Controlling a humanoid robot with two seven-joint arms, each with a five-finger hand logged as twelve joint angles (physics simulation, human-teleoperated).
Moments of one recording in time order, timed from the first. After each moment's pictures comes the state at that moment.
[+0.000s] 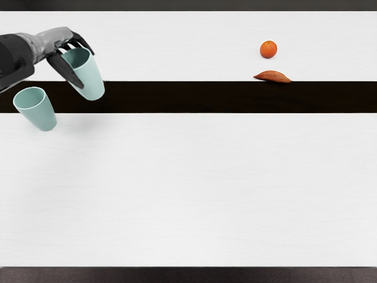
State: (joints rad) left arm -1.26 0.76 -0.30 -1.39 0.93 -0.02 0.61; right arm 0.01 0.00 0.21 0.28 0.15 0.23 0.01
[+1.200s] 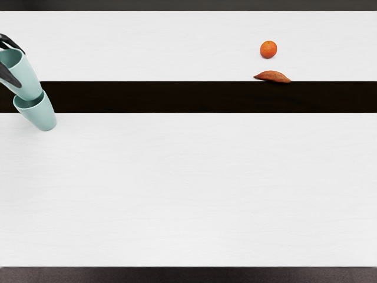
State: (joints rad) left arm -1.22 0.86 -0.29 -1.19 0.93 -0.02 0.61; right arm 0.01 0.00 0.21 0.28 0.15 0.23 0.01
